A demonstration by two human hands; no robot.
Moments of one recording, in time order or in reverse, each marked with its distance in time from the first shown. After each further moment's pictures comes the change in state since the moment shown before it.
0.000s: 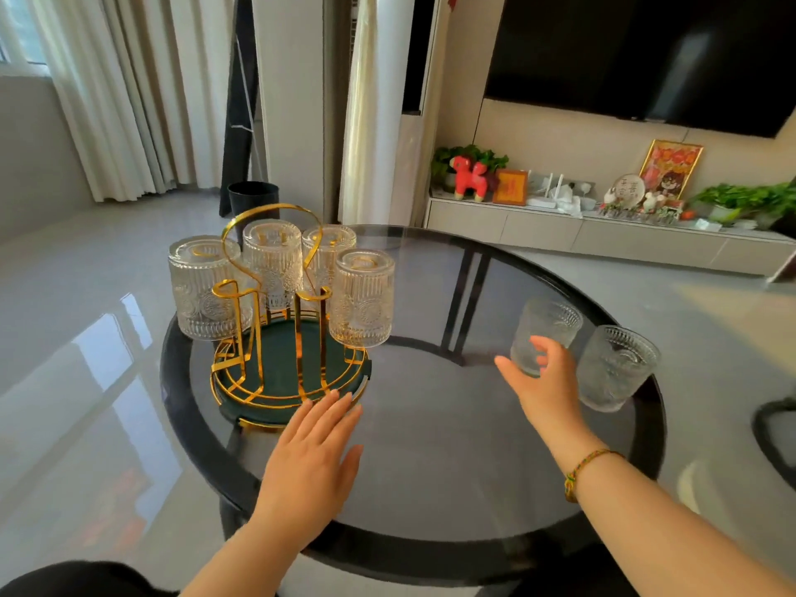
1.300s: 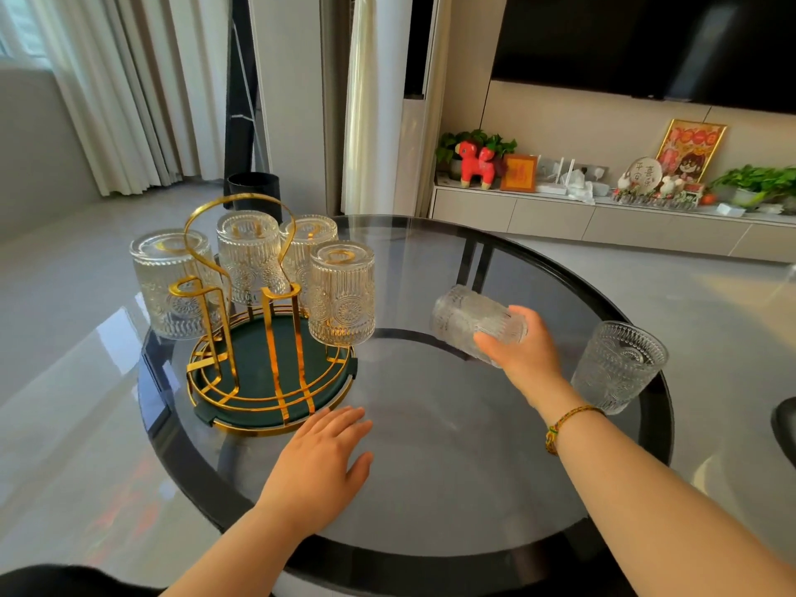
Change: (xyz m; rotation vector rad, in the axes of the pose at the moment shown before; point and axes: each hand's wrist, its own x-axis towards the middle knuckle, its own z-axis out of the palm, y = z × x) left_hand 0.027 0.009 0.041 -0.163 -0.111 -0.038; right_hand 0.052 0.010 0.012 0.053 -0.174 0.040
